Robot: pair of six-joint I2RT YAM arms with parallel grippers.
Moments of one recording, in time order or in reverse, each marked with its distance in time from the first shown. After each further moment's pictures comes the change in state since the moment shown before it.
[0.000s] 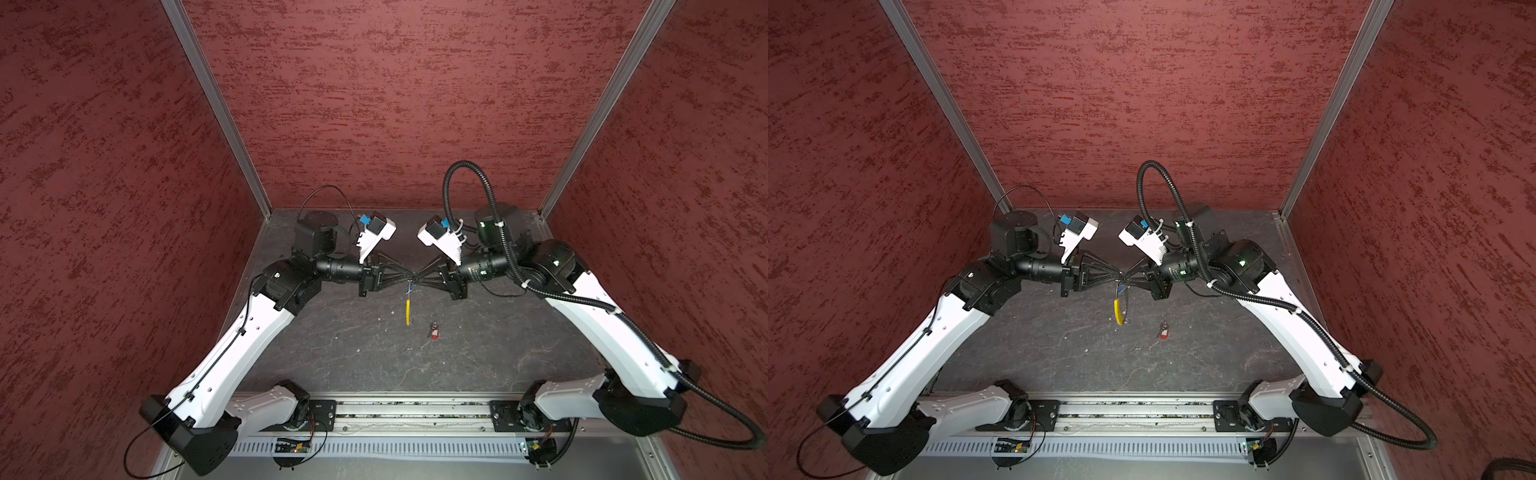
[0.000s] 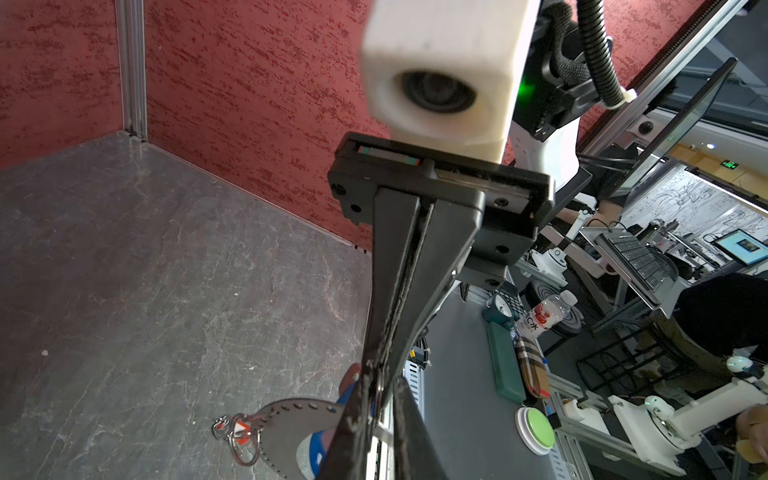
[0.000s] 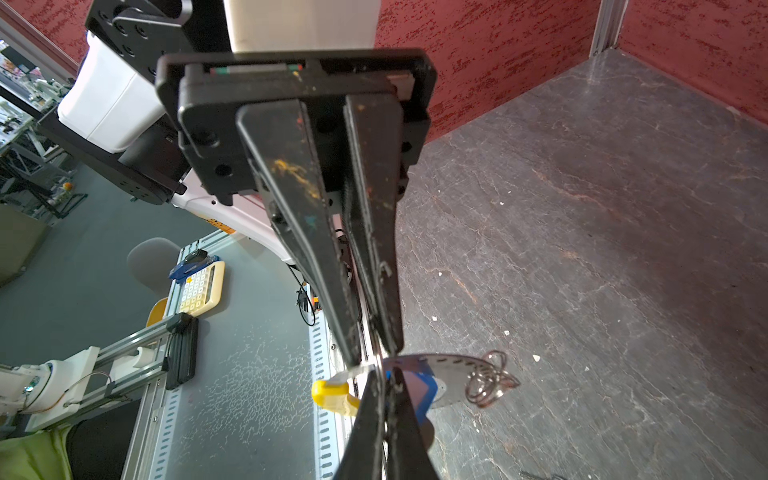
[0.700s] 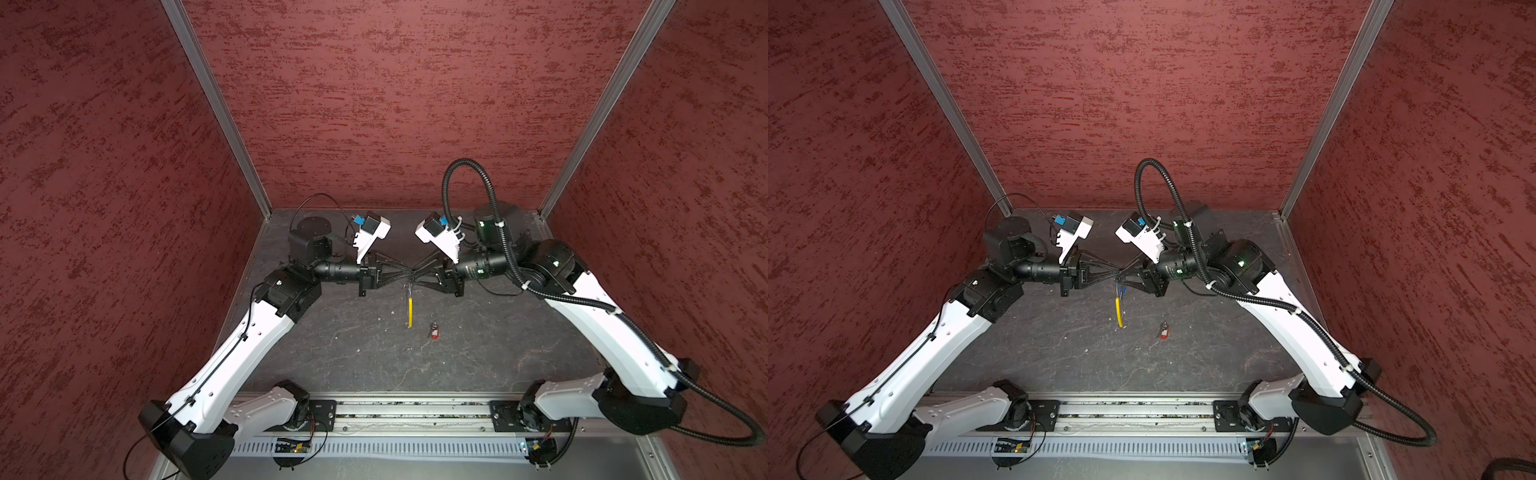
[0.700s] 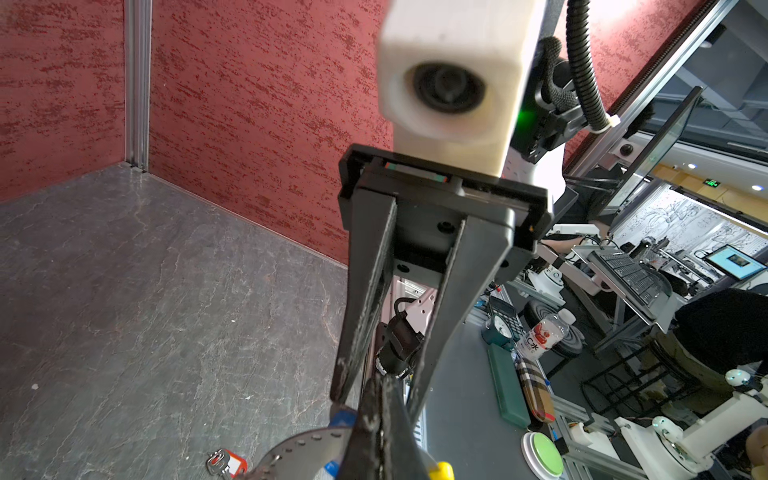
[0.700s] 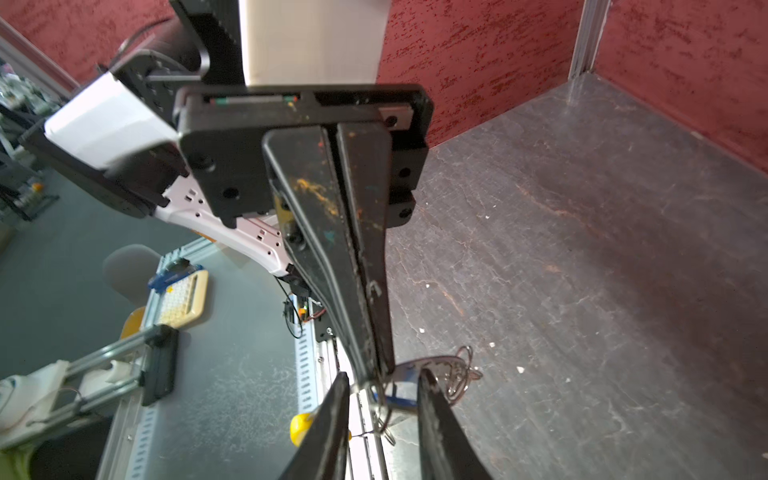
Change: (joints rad) left arm 0.032 -0.065 -0.153 0.299 0.010 -0.160; right arm 0.024 -0.018 -0.024 0.082 0.080 0.029
